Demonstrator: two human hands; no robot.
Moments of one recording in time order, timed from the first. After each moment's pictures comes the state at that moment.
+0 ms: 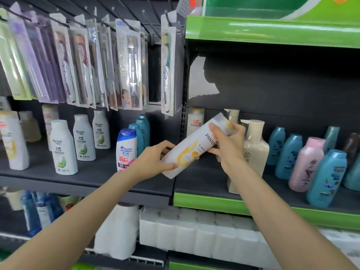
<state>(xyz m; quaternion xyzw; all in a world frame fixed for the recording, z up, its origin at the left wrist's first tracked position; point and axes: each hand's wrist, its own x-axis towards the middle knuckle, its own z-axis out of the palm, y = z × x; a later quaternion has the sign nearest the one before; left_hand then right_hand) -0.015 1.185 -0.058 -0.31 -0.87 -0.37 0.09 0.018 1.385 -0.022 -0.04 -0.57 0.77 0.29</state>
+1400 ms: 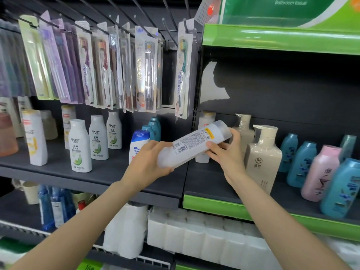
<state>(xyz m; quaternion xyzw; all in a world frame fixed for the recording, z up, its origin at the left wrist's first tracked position) 0.005 1.149 -0.067 -0.26 -0.88 -0.31 0.26 0.016 1.369 -0.046 0.06 -0.64 0.73 0.25</state>
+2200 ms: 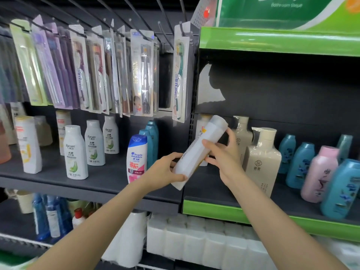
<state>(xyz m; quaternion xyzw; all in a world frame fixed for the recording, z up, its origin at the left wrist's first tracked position) -0.021 1.182 -0.072 -0.29 -0.85 -0.44 0.02 0.015 1.363 -0.035 0.04 -0.62 0.75 0.22</state>
